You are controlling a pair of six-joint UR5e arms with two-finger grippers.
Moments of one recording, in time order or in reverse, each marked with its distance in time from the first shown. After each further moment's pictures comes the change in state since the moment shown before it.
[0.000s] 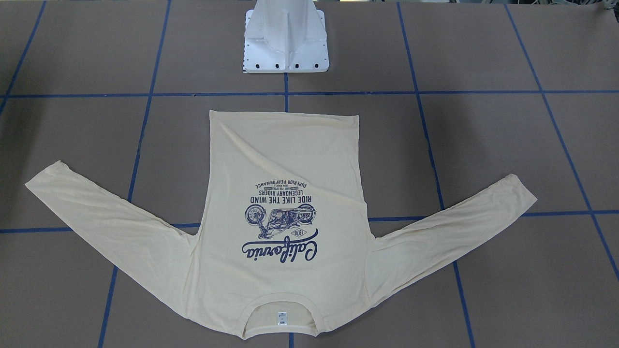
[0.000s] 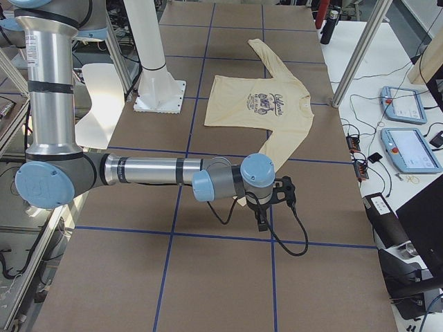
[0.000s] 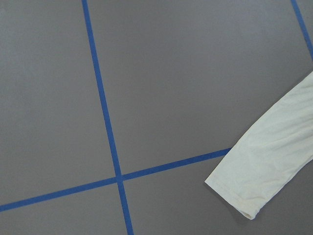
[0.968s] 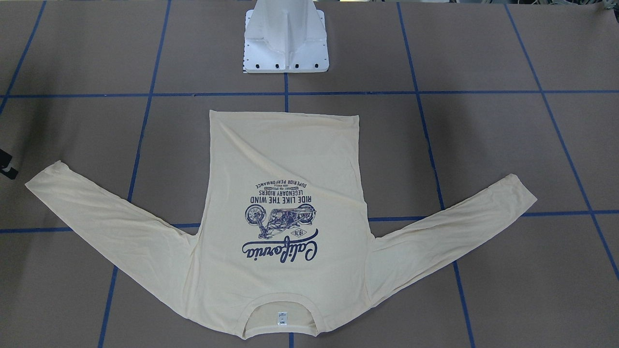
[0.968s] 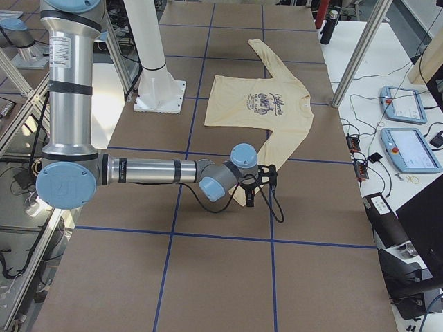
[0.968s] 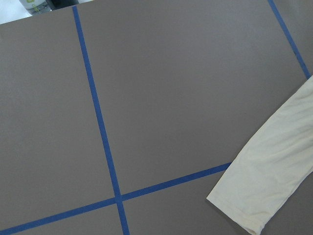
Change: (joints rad) left arm 0.002 0.014 0.022 -0.131 0.000 -0.167; right arm -0.391 -0.049 -0.055 0.501 -0.172 0.679
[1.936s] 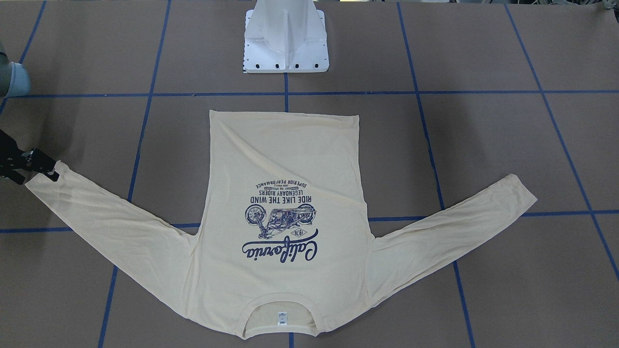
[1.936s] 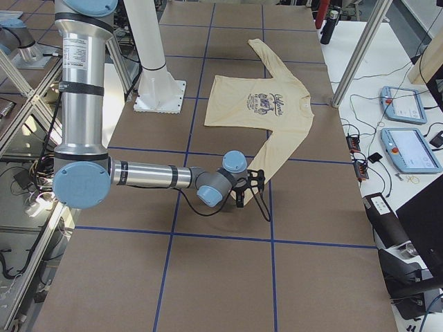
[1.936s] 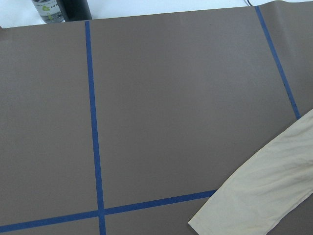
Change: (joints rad) left arm 0.004 0.002 -0.005 -0.063 0.000 -0.107; right arm -0.156 -0.002 -0.086 0.156 -0.081 0.157
